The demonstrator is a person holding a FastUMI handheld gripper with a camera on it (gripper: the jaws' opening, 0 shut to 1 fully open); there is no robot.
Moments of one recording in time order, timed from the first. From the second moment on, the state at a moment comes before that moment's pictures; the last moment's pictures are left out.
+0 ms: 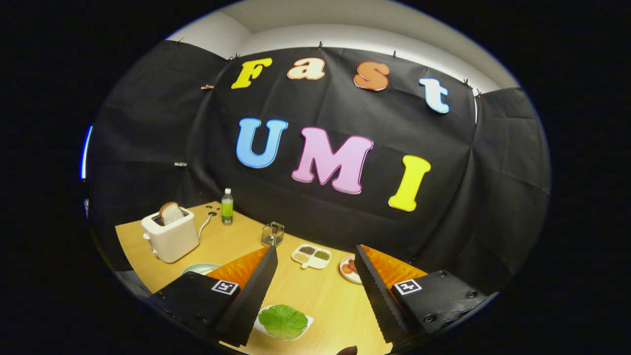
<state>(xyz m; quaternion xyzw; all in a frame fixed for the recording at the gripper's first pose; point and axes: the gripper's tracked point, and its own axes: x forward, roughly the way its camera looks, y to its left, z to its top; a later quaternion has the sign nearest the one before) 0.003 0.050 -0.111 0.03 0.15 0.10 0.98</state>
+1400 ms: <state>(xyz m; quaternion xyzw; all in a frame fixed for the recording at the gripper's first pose) -0.033 0.148 -0.430 0.06 0.53 0.18 0.83</state>
